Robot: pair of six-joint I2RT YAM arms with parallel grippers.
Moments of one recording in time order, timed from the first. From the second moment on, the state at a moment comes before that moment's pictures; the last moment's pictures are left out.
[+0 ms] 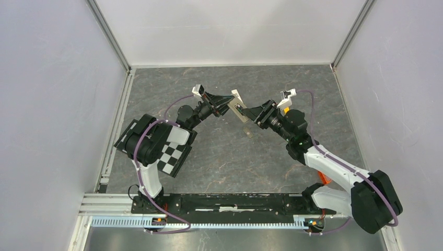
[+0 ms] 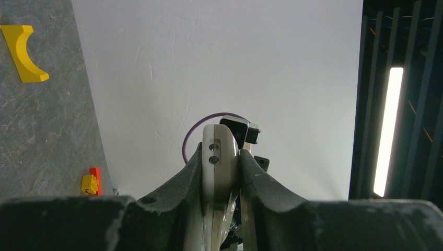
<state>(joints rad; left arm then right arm) -0.48 1.89 0.75 1.44 0.45 -1.78 0.52 1.14 0.57 0.50 -0.19 1.05</state>
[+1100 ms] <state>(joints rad) -0.49 1.89 0.75 1.43 0.42 -1.76 0.52 1.22 0.58 0.57 -0.23 1.08</state>
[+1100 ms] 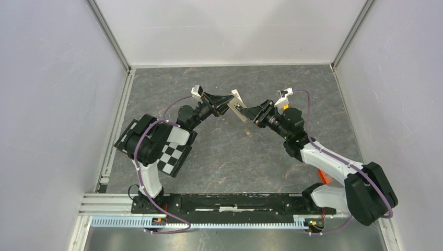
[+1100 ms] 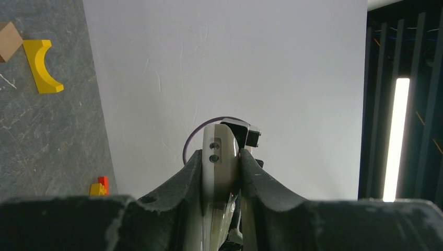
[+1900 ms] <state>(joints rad) -0.52 1.88 0.74 1.39 0.48 -1.68 0.52 1.24 0.61 0.43 -0.27 0.95</state>
